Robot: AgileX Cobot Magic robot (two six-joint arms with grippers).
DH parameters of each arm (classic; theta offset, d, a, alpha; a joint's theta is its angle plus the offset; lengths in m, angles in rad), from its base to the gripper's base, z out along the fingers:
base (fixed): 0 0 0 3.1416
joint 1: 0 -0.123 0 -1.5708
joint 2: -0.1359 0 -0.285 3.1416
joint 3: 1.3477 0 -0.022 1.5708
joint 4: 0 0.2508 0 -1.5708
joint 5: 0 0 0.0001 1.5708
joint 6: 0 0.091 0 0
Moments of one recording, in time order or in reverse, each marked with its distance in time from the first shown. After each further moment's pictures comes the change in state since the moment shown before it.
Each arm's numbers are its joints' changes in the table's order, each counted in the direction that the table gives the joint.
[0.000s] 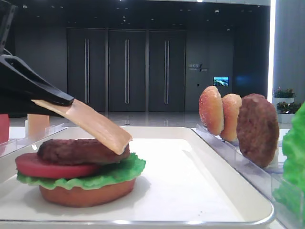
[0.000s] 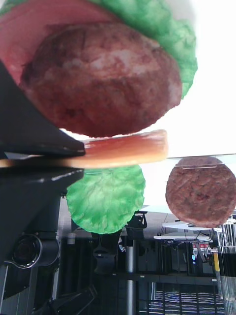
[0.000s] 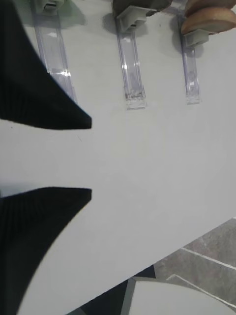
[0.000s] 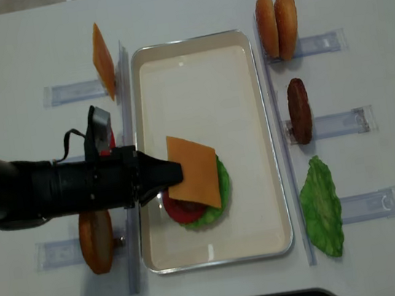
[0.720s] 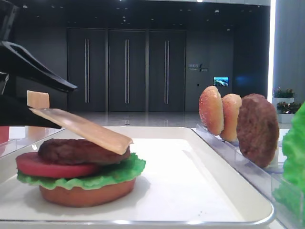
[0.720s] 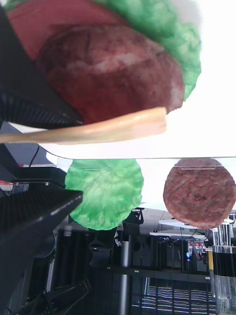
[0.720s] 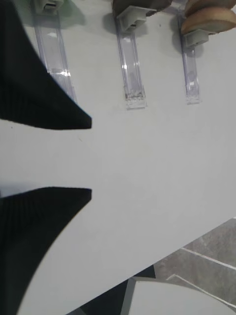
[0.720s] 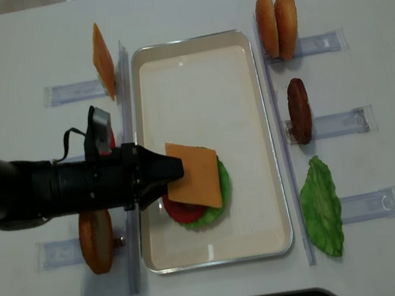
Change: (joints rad) left arm 0.000 0.000 -0.001 0.000 0.000 -0.049; right arm 0.000 0.000 0.000 0.000 0.000 0.000
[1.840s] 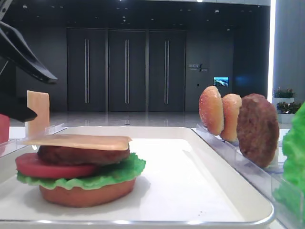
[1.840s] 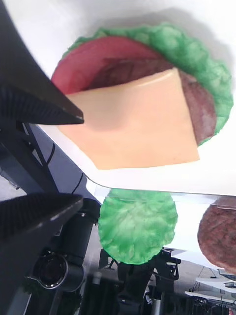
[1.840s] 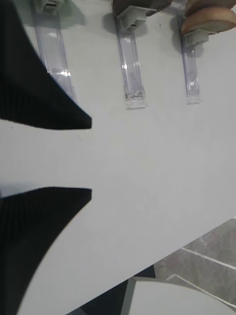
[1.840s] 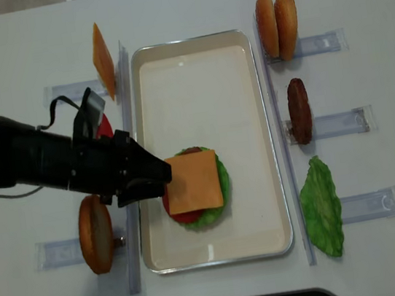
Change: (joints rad) left arm -0.025 0.136 -0.161 0.431 -0.073 -0.457; right arm 0.000 0.000 0.000 0.000 0.000 0.000
